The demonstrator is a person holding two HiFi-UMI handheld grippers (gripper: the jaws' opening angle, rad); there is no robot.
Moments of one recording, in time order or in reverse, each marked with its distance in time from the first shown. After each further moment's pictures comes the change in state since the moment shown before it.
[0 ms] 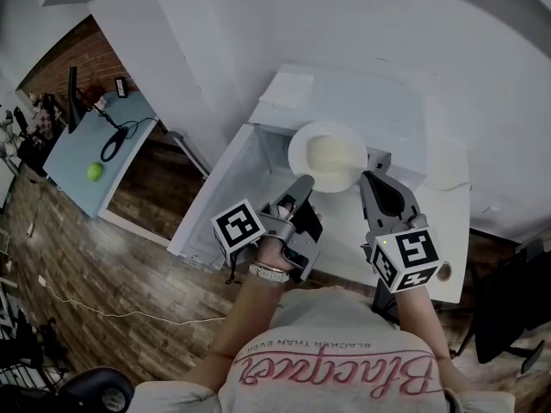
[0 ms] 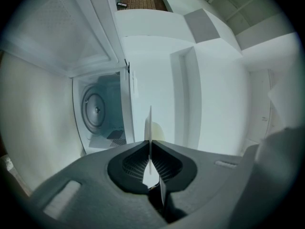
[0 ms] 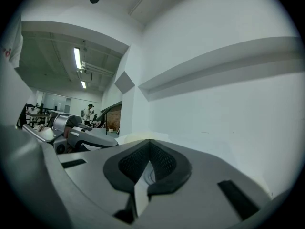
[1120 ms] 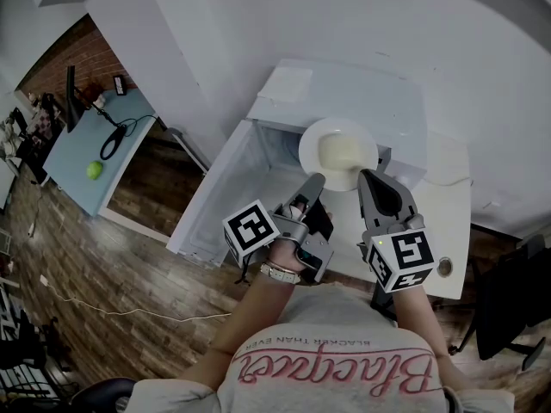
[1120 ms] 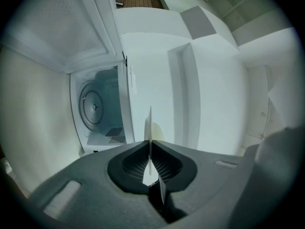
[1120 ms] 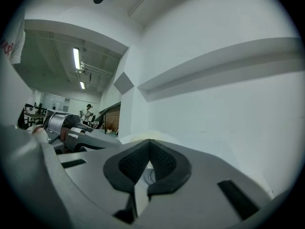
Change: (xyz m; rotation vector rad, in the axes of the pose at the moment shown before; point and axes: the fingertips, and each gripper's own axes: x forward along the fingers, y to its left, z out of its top) left arm 0.012 -0.001 -0.019 0.041 0.004 -0.009; right arm 0.001 0.000 -0.007 0.004 -0.013 -0.016
